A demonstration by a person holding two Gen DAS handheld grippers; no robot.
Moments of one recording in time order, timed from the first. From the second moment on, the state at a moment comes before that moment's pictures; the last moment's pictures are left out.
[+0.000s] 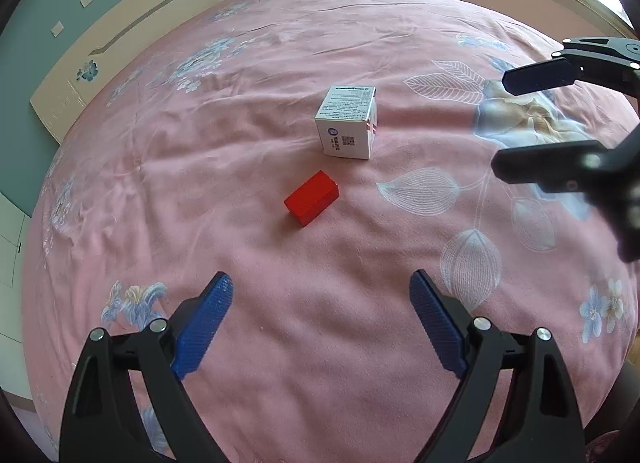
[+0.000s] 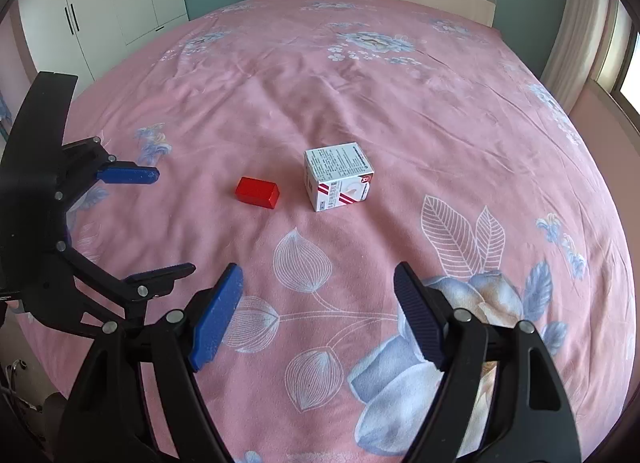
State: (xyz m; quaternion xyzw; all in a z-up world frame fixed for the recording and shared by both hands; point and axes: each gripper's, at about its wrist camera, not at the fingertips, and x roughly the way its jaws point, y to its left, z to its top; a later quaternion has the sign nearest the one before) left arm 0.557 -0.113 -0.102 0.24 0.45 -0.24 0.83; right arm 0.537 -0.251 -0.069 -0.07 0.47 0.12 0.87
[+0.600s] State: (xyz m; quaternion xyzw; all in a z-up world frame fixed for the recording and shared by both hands) left arm 0.629 -0.135 -0.150 0.22 0.43 -0.34 0.81; right arm 0.665 -0.240 -0.154 -0.12 0.49 0.17 0.85
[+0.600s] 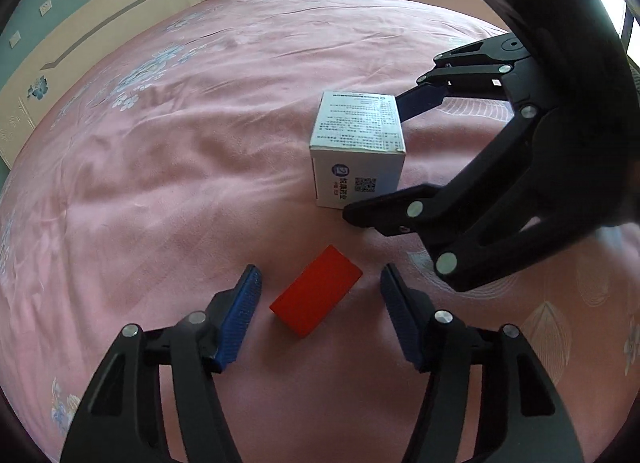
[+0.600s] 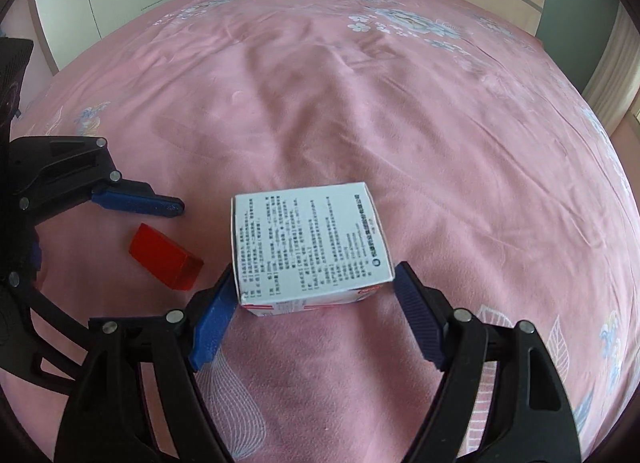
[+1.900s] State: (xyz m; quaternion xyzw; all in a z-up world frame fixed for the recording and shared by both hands) left arm 0.424 -0.023 0.118 0.08 0.35 -0.14 0.92; right arm 0.423 -0.182 0.114 -0.16 0.36 0.15 0.91
